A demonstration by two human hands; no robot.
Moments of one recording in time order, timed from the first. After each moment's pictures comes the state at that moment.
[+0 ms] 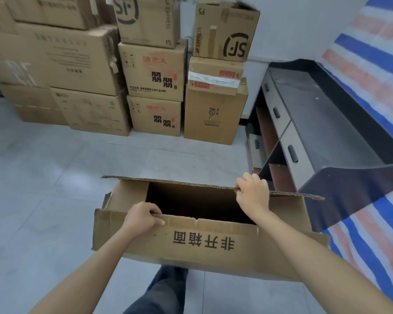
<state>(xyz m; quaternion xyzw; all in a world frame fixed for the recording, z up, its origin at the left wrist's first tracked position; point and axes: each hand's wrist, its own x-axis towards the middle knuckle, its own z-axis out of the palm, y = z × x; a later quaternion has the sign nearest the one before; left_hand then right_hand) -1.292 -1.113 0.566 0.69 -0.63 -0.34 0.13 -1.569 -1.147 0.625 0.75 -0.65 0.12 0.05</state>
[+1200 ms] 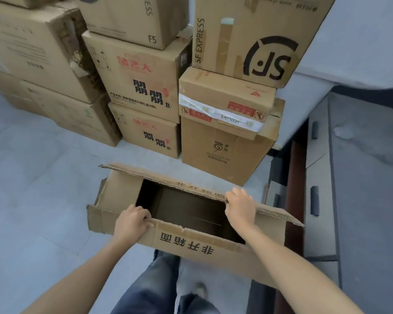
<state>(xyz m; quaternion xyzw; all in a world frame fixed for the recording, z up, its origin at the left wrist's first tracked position) -1.457 -1.701 0.498 0.80 -0.57 -0.17 0.03 -1.709 -1.806 0.536 0.82 -0.57 0.03 -0.07</state>
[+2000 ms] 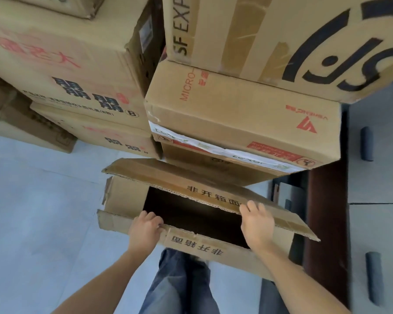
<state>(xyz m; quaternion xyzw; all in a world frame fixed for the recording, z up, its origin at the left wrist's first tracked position) -1.389 -2.019 0.351 0.70 -0.68 -0.25 0.01 -1.654 -2.082 0.416 0.77 -0.62 -0.11 -0.07</state>
